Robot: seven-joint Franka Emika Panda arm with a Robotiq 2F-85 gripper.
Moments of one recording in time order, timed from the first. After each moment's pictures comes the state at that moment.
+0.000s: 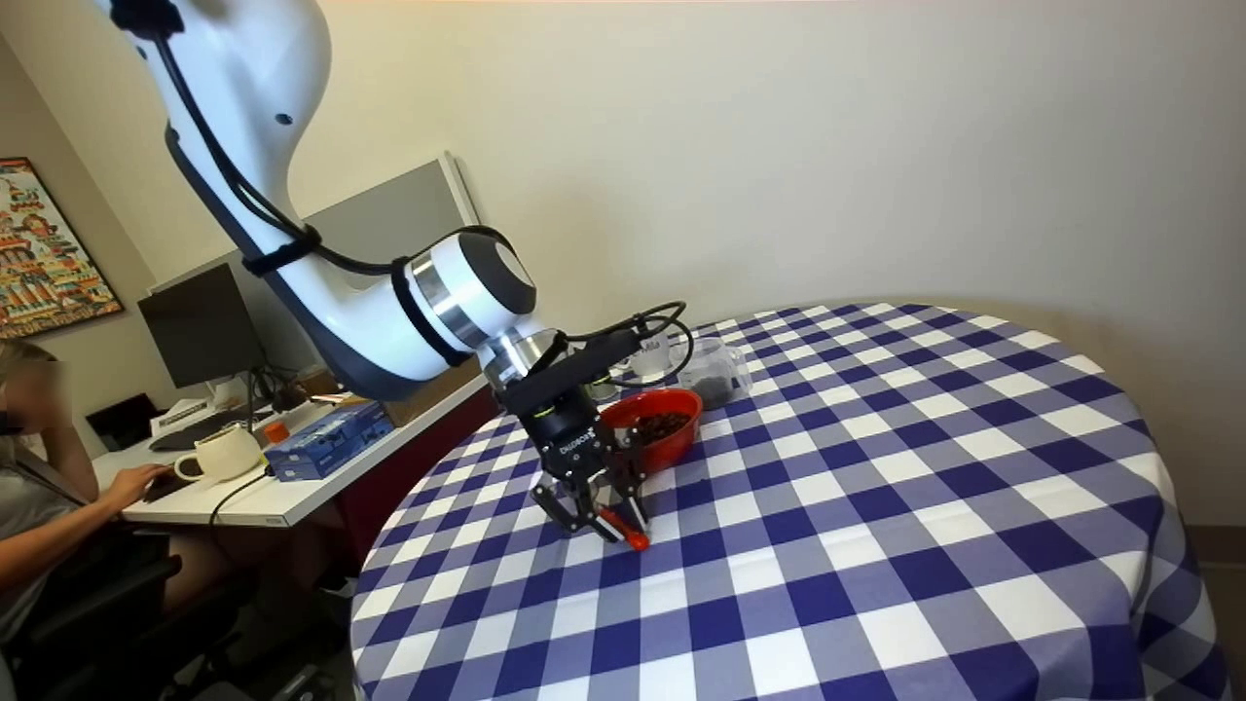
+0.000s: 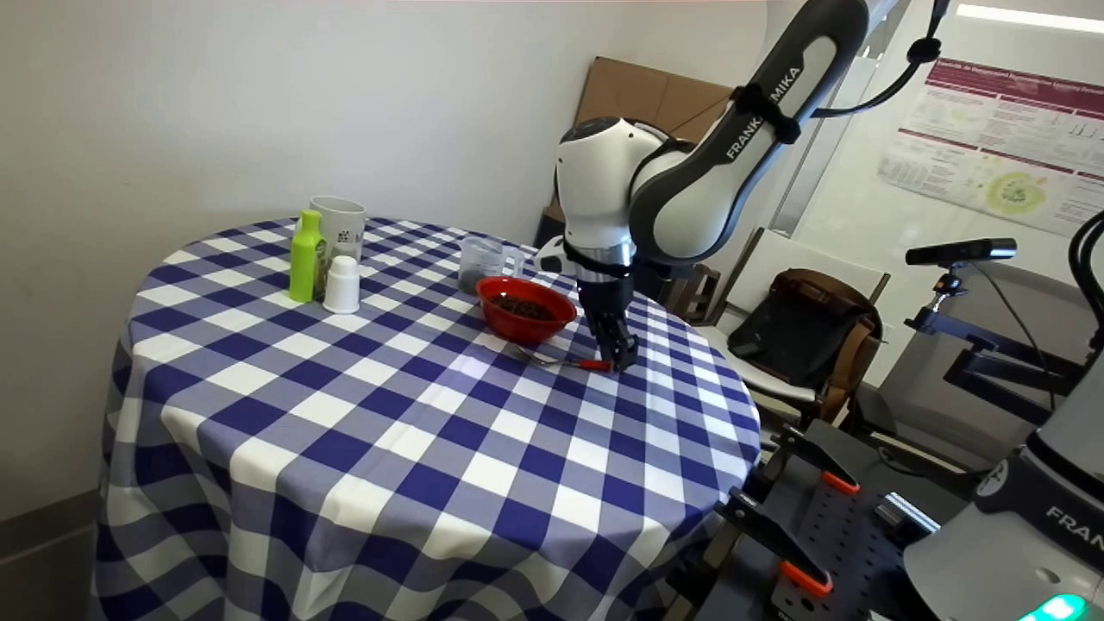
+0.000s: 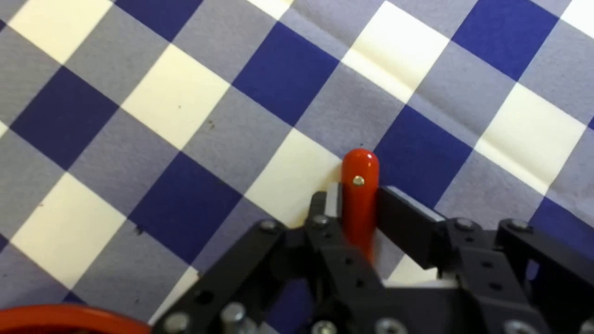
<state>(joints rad) 0.01 0.49 -0.03 -2.28 -0.73 2.46 -0.49</state>
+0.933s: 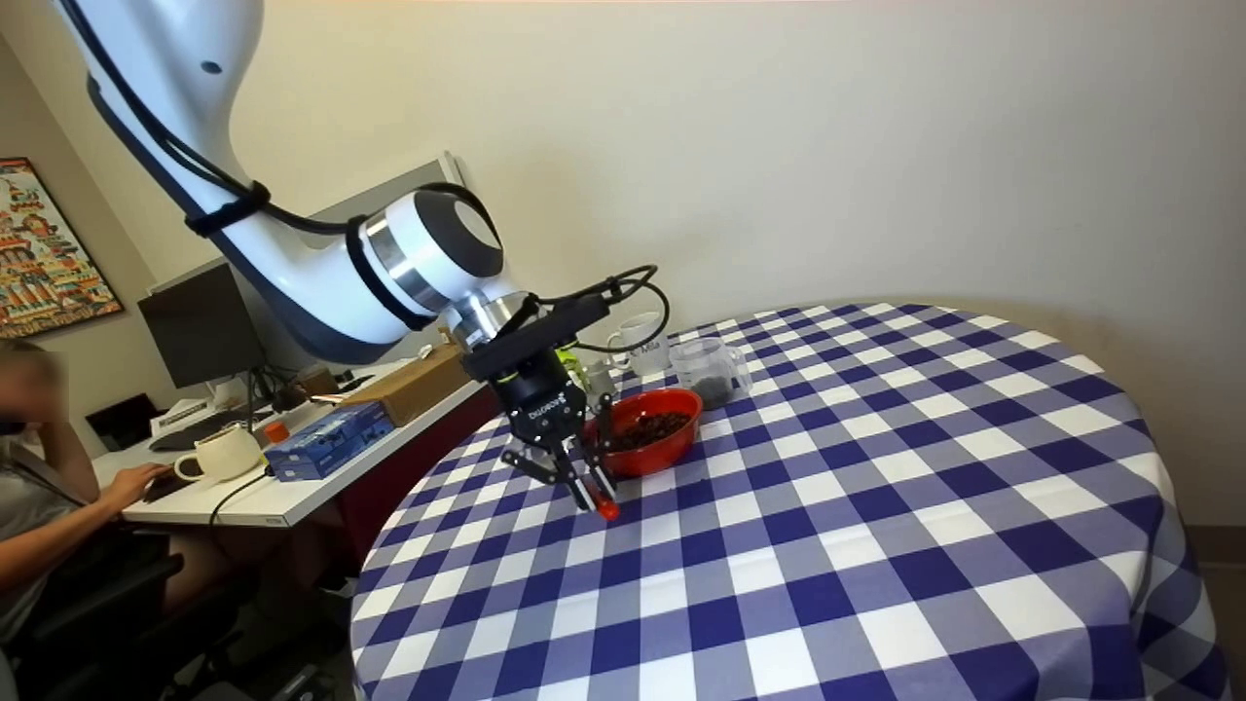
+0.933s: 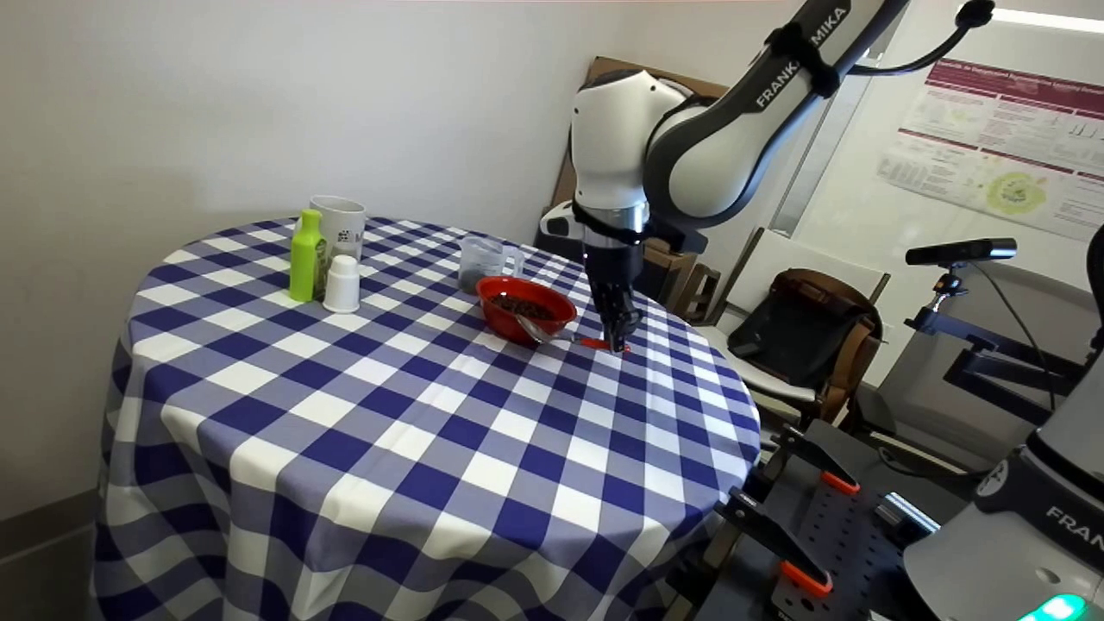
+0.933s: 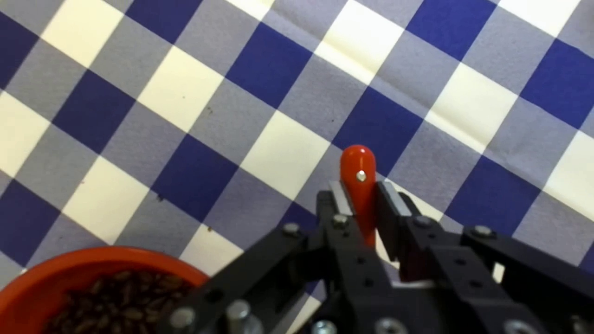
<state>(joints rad) 0.00 0.35 0.02 -2.35 -0.65 2.45 -0.49</state>
